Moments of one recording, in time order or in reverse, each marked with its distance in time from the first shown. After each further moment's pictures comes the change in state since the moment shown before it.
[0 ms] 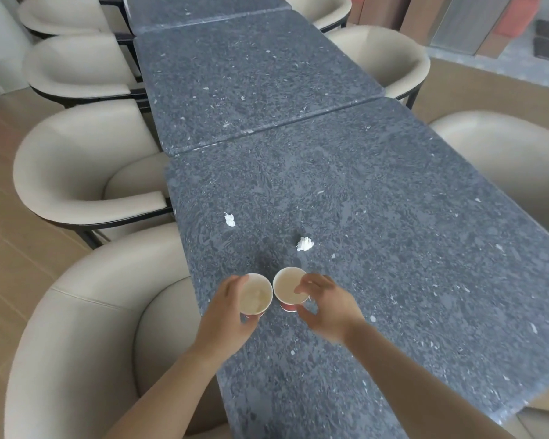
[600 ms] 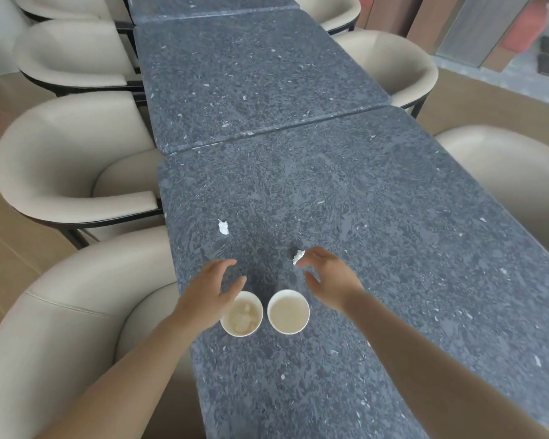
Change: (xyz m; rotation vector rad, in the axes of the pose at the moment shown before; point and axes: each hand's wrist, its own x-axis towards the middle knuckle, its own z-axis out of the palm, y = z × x) left_hand 0.070 -0.030 -0.011 -0.079 -0.057 -0.086; right_hand 0.077 0.033 -0.030 0.025 -0.041 0.020
